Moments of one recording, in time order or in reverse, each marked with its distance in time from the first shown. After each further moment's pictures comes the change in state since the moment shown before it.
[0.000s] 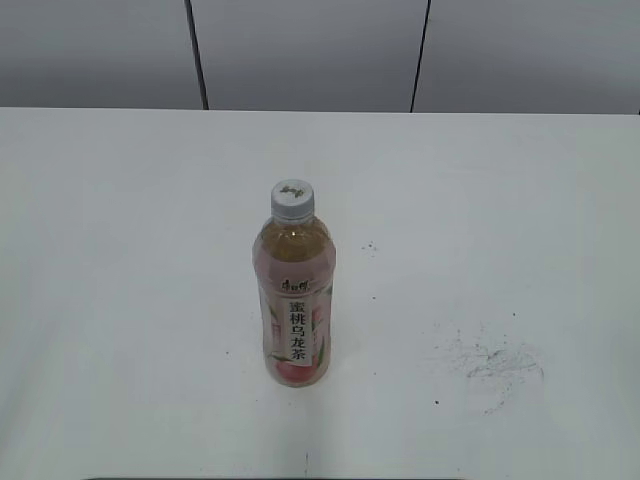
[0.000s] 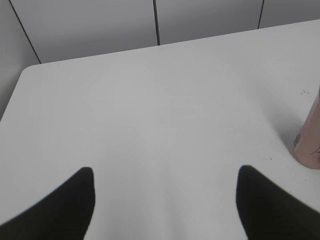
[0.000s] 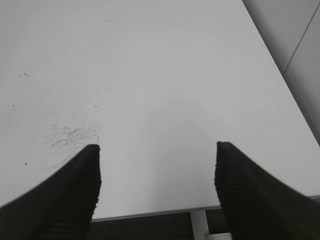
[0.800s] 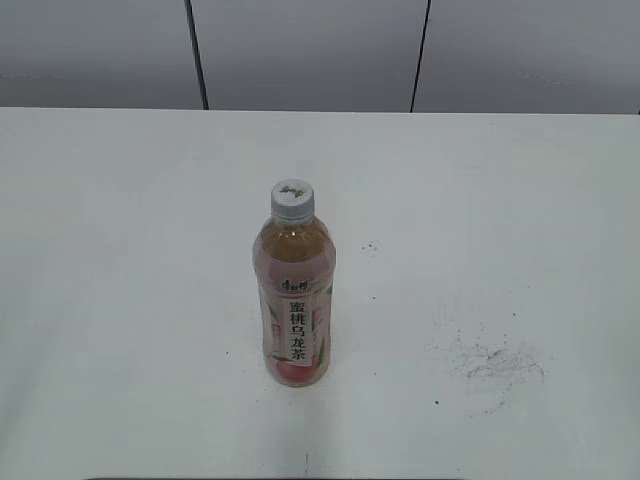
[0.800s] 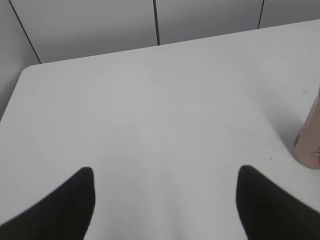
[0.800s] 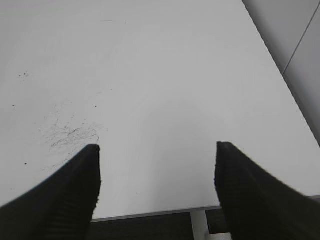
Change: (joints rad) left arm 0.000 0.000 0.000 0.000 0.000 0.000; right arm 0.000 0.000 0.000 0.000 0.000 0.000
